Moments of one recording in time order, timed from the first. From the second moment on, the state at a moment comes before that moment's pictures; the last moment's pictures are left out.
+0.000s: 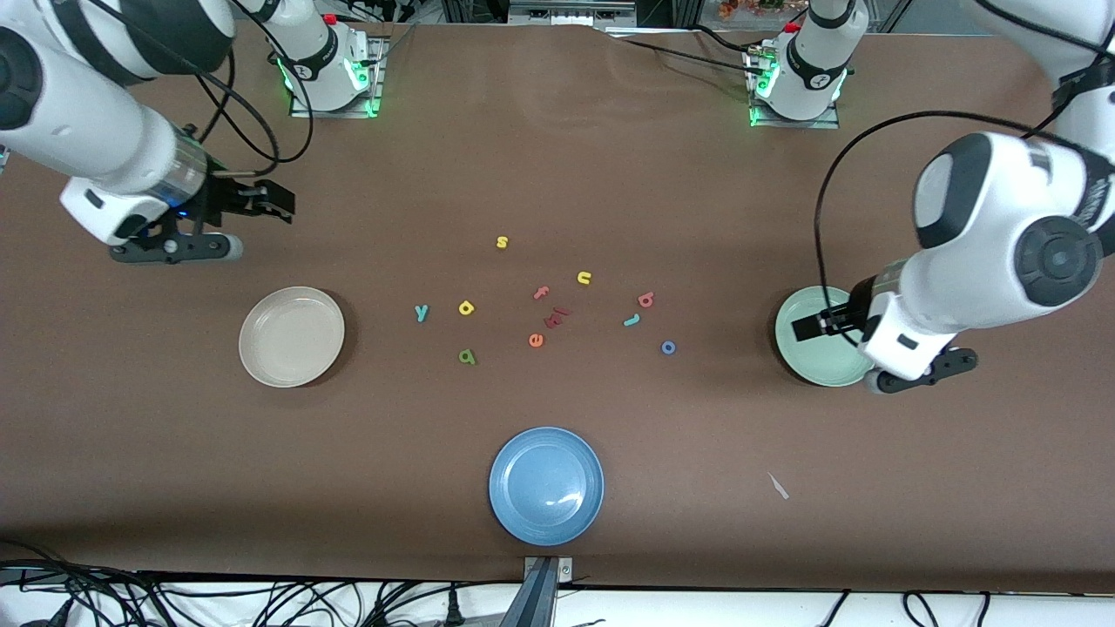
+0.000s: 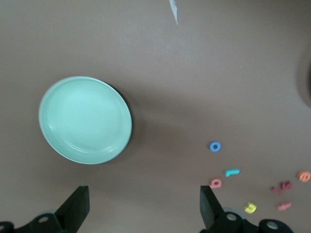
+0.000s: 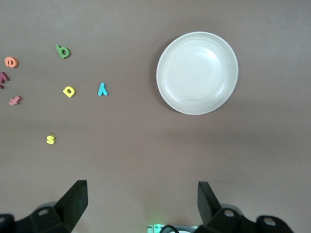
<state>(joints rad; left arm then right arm) -0.16 0.46 -0.04 -1.38 -0.08 1.69 -0.55 0.21 0.12 0.05 -1.64 0.00 1.58 0.20</state>
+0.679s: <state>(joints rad) -0.32 0.71 -0.05 -1.40 -0.11 2.01 -1.11 0.34 0.31 0.05 -1.82 0.00 1.99 0.41</state>
